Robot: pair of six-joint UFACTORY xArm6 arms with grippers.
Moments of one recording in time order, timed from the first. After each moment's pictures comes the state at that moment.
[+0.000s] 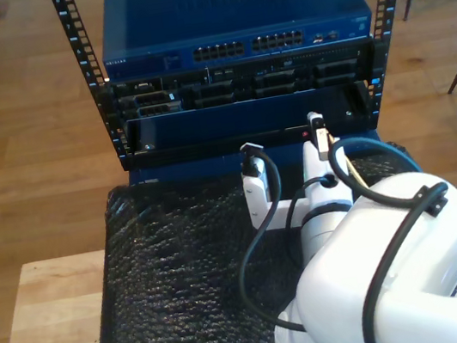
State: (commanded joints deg) left arm 85.7 -27.3 -6.1 -3.7 58.3 -172.7; right arm 45.7 24.2 -37.2 54.5 -81.4 -106.2
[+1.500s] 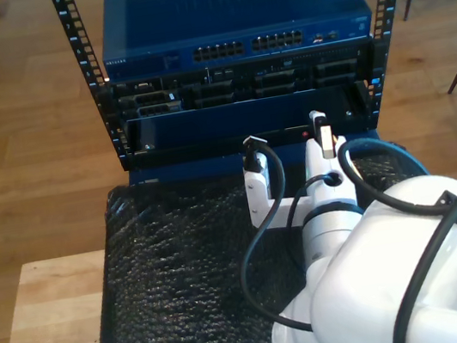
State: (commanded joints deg) left arm 85.7 -27.3 -6.1 -3.7 58.3 -172.7; right arm 46.8 20.2 -35.3 57.1 -79.8 -106.3
